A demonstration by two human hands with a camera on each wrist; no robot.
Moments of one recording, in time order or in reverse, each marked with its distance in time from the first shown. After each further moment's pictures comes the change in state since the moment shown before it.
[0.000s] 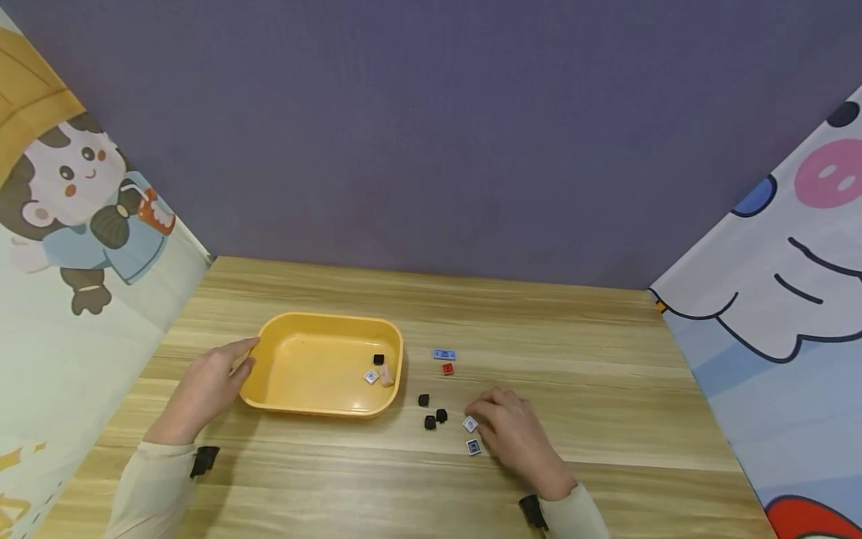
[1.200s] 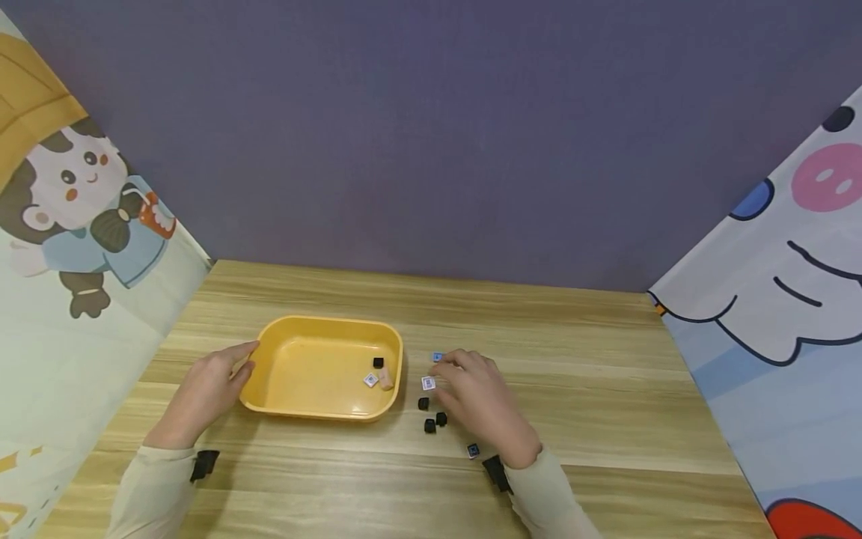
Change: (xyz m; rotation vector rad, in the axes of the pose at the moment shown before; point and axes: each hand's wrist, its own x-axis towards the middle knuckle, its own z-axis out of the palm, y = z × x) left_hand 0.000 0.001 0.001 0.011 0.003 -0.006; right_hand 0.058 -0.048 -0.036 -0.016 0.164 -0.187
